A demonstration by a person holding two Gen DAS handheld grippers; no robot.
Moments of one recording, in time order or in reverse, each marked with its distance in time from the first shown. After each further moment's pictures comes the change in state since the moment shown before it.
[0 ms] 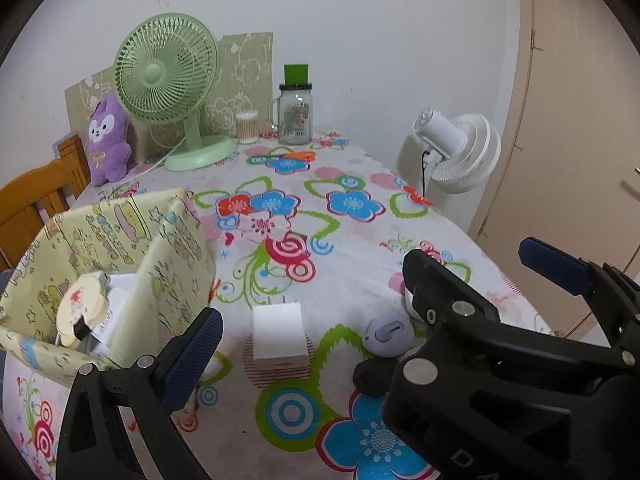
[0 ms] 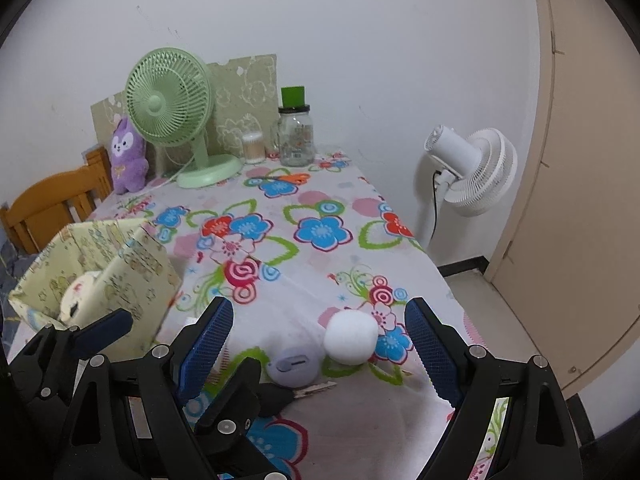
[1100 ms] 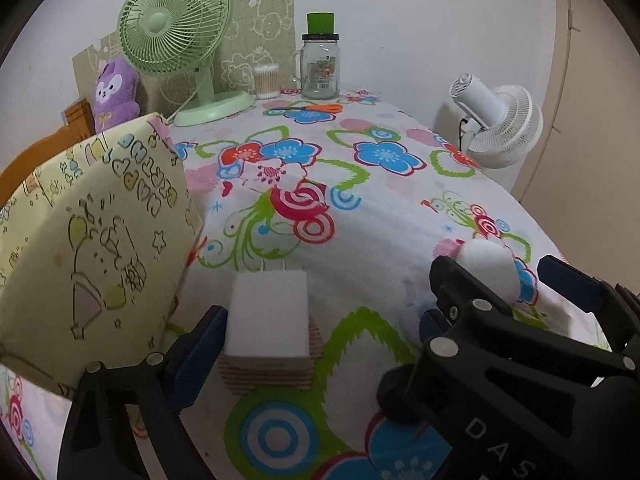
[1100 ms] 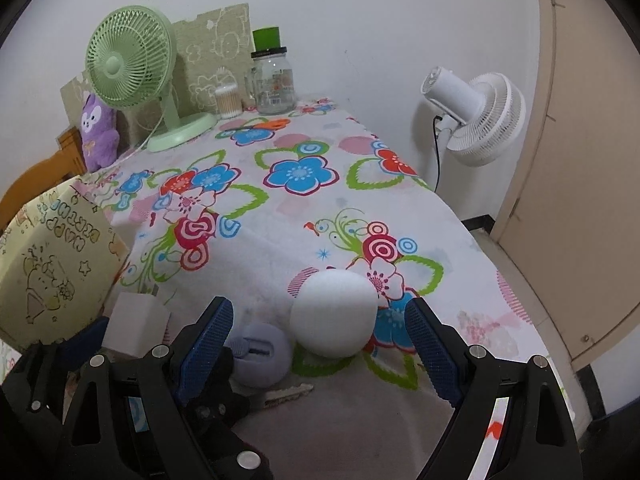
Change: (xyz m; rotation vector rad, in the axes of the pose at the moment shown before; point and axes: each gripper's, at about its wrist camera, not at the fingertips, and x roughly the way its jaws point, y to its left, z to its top) left arm 0.065 -0.002 -0.016 -0.043 0.094 0.111; right arm 0.076 -0.021 -0.026 0.056 0.137 -0.001
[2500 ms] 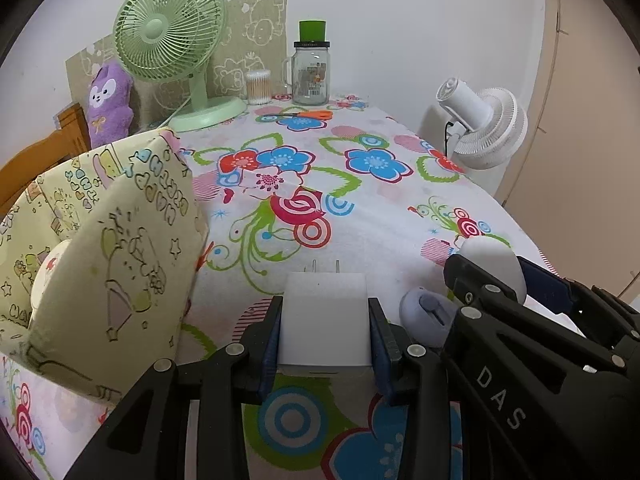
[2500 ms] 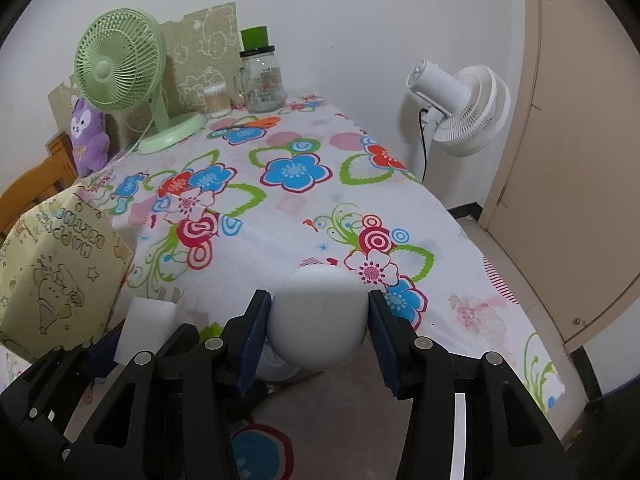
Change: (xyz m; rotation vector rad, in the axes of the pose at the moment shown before) left arm -0.022 0.011 0.001 0.013 0.003 -0.072; right arm -0.020 0.010 0.000 0.045 0.020 -0.047
